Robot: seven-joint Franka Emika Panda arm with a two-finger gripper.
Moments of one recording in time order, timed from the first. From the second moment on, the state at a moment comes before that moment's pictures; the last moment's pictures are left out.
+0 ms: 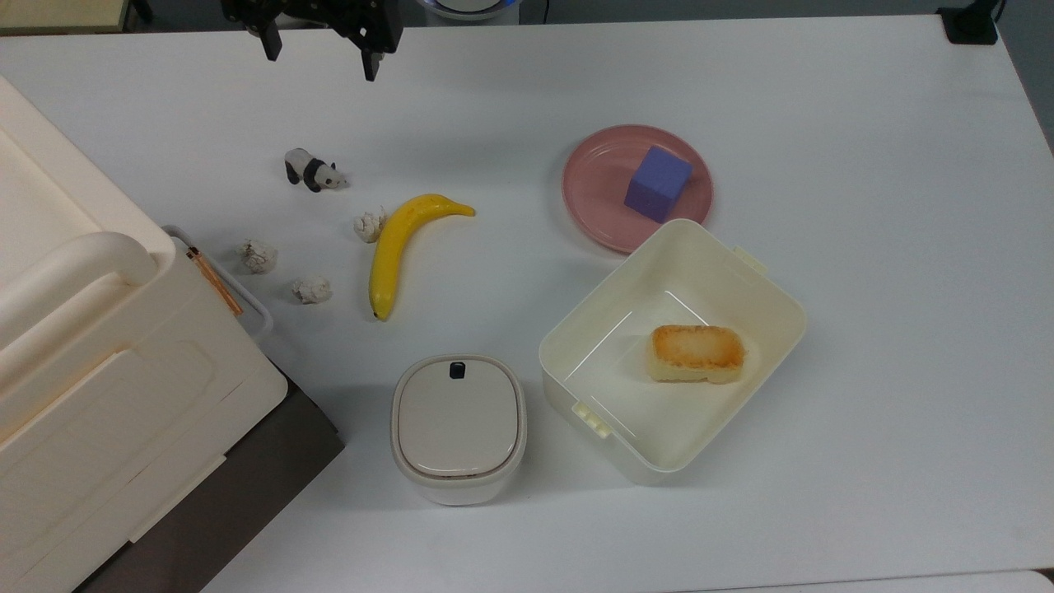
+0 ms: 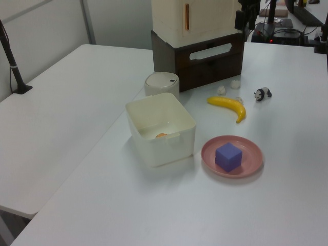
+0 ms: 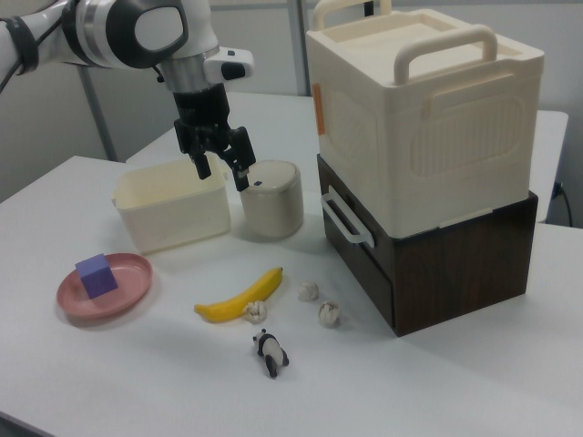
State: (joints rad) arm -0.02 0.06 -0.12 -1.59 -0.06 1.67 0.06
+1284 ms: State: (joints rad) arm -0.06 0.06 -0.12 -1.59 -0.06 1.66 0.06
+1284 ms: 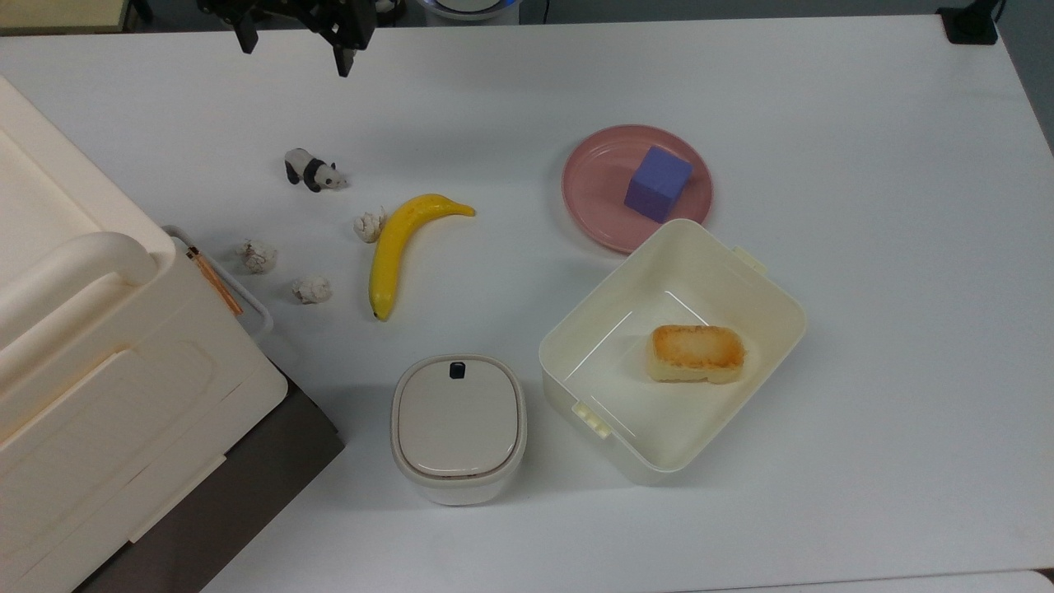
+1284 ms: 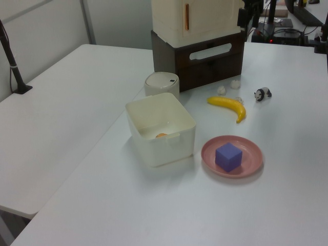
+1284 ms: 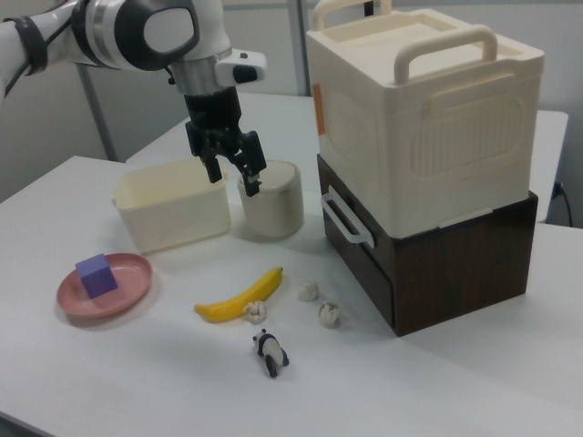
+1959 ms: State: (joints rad) arm -0.10 0.06 -0.13 -1.58 -0.06 1.70 0.06
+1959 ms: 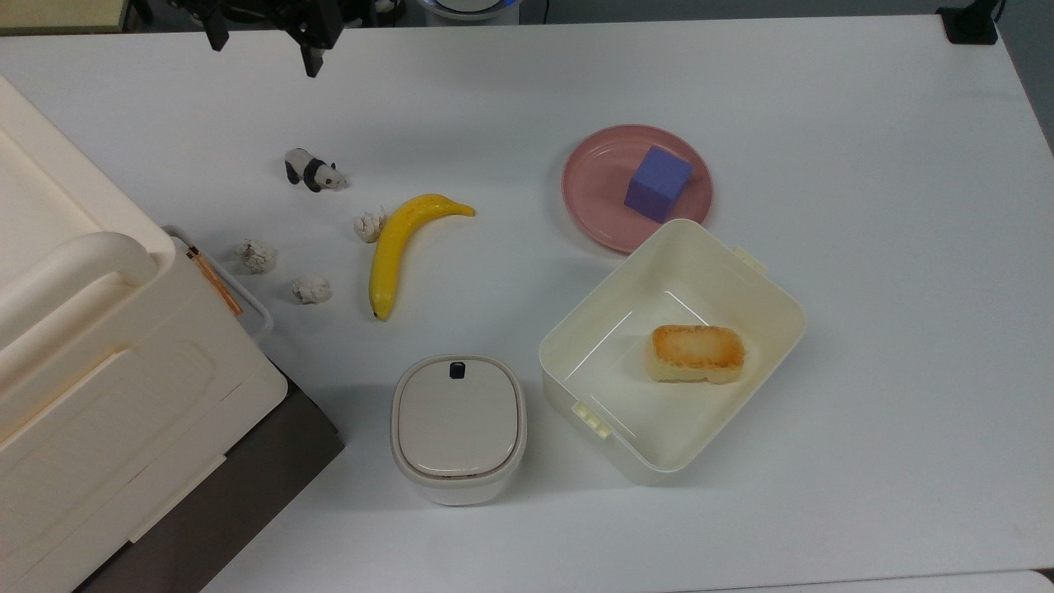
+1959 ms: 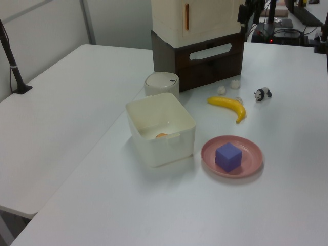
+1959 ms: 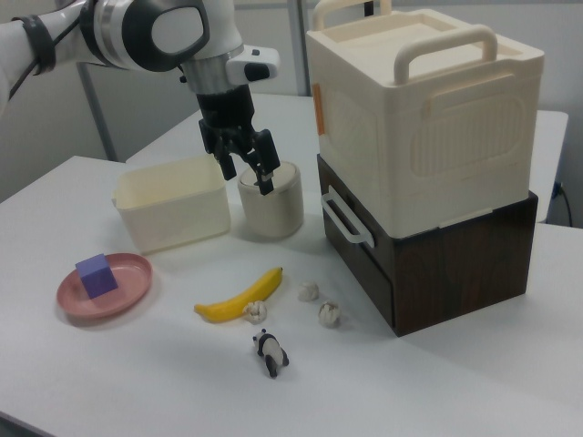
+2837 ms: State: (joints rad) arm -0.09 0.05 -0.11 -1.56 -0.06 1.65 0.06
